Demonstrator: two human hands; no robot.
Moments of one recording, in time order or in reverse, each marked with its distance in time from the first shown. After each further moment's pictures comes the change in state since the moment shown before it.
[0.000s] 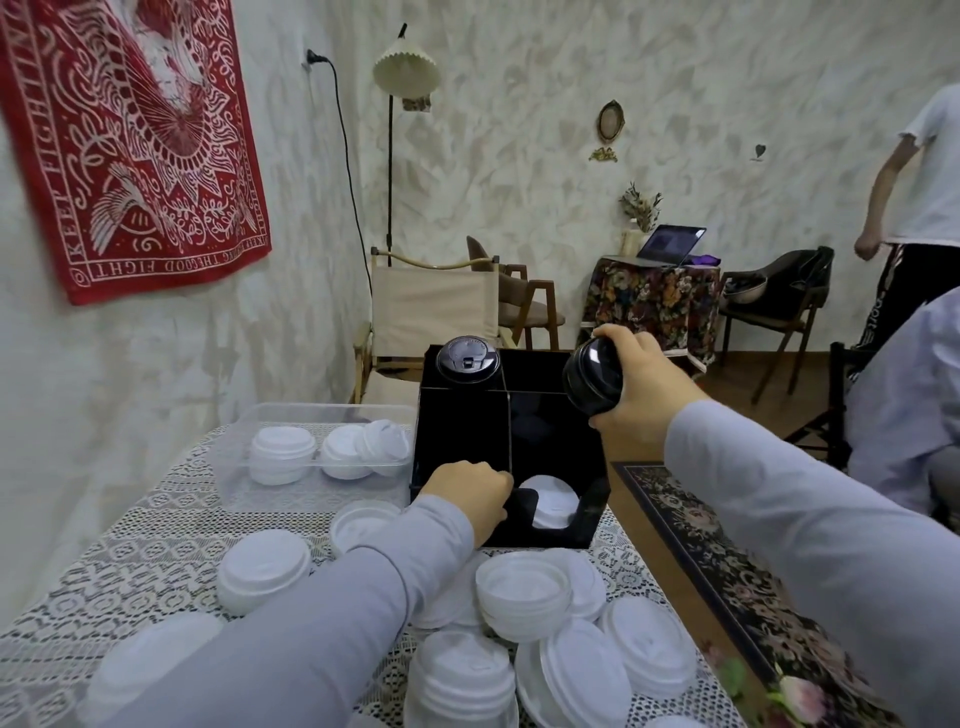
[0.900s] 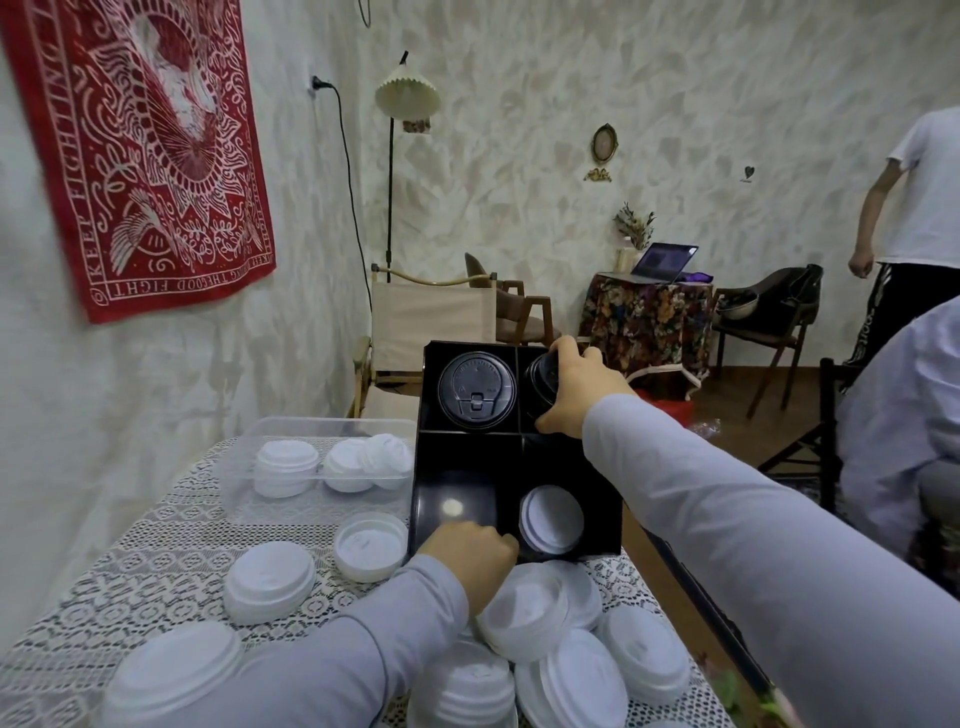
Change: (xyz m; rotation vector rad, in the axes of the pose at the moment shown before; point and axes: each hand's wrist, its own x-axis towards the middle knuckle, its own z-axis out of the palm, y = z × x) left_hand -0.039 0.017 0.012 0.083 -0.031 0.150; right_hand 0.018 -0.058 0.011 -0.138 -0.100 0.193
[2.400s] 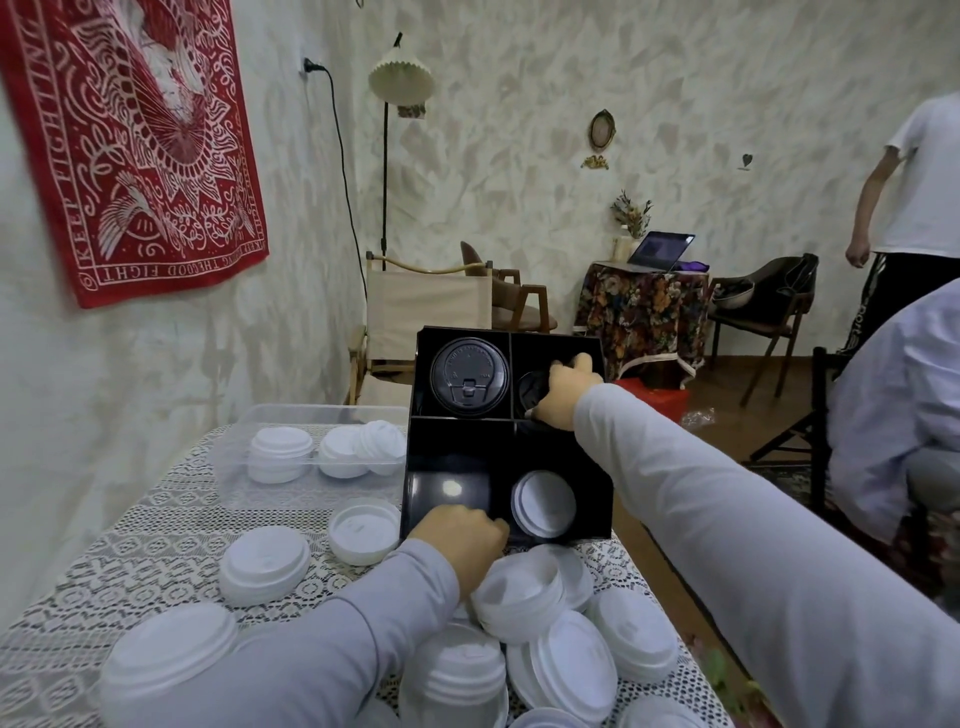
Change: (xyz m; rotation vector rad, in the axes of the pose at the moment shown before) left_hand -0.001 0.000 0.002 0.009 0.015 -0.017; right_hand 0.012 0.001 0.022 0.015 -0.135 0.149
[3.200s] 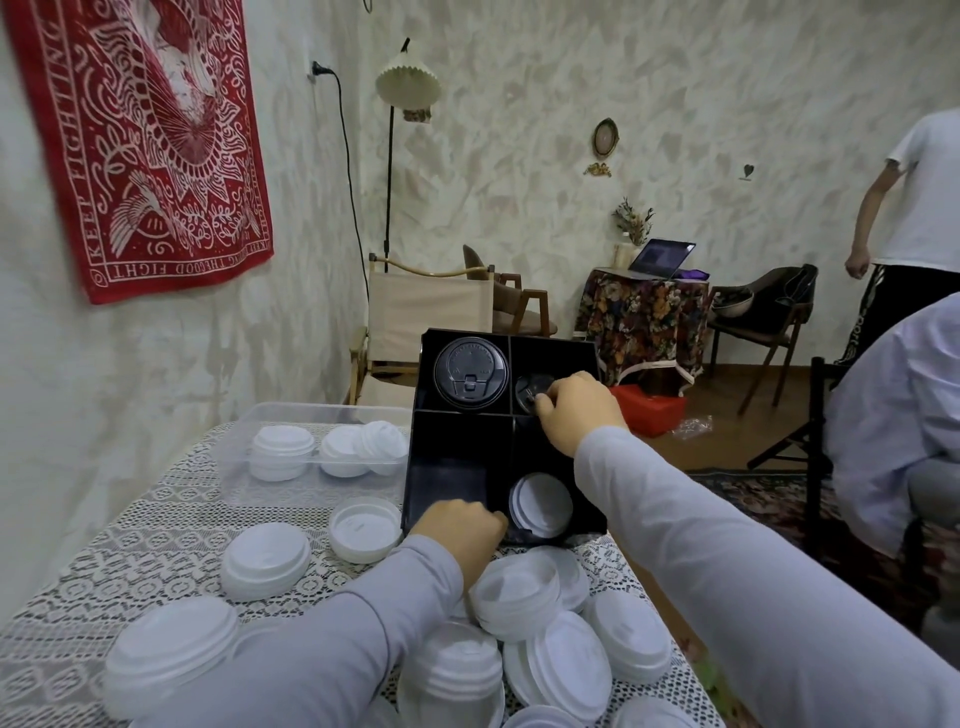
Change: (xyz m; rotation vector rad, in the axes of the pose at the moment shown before) left_hand 0.003 0.000 -0.003 -0.039 0.003 -0.074; right_hand -0.010 0.015 0.018 0.055 0.282 -0.168
